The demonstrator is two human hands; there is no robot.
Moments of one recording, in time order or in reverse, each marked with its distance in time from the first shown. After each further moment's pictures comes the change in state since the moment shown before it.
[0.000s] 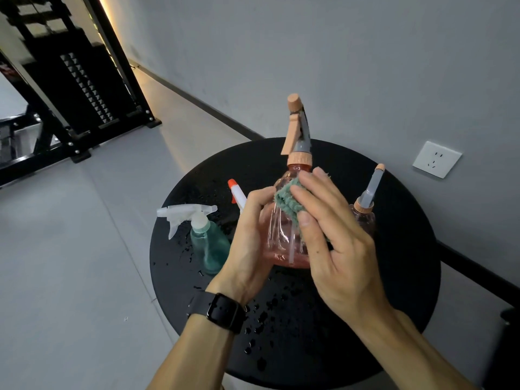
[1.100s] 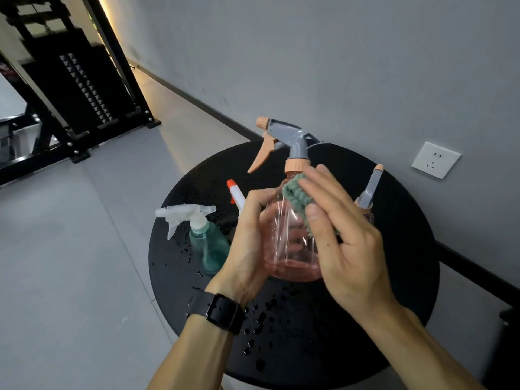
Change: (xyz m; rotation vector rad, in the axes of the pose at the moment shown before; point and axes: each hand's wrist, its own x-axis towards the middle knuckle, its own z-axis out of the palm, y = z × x) left_hand 0.001 -0.001 0.003 -0.001 -0.029 -0.023; right_hand 0.003 0.004 -0.007 0.076 0.006 0.072
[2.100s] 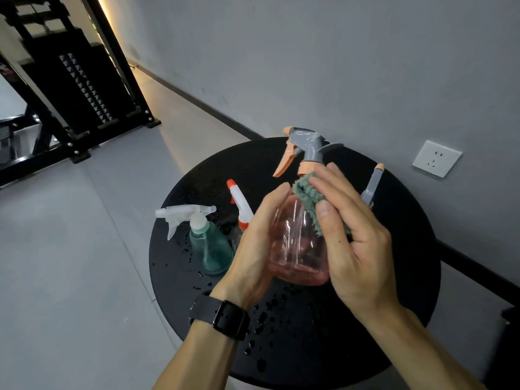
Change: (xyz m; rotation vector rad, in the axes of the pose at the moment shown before) left_hand -0.001 -0.005 0.007 0.105 0.057 0.090; right_hand -0.001 0.001 -0.004 0.064 0.054 0.057
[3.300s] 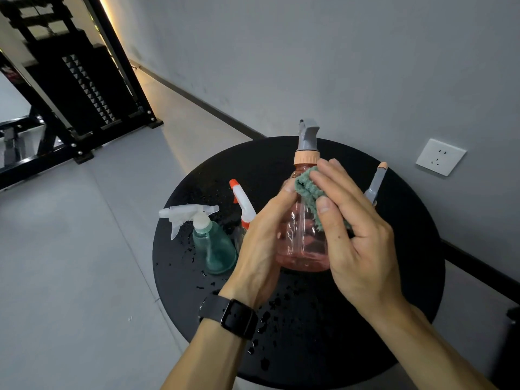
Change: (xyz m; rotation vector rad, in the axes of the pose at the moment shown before) left_hand 0.000 0.000 0.005 0.023 0.049 0.019; right_hand 0.004 -0.002 0.000 -0.029 -0.018 0.025
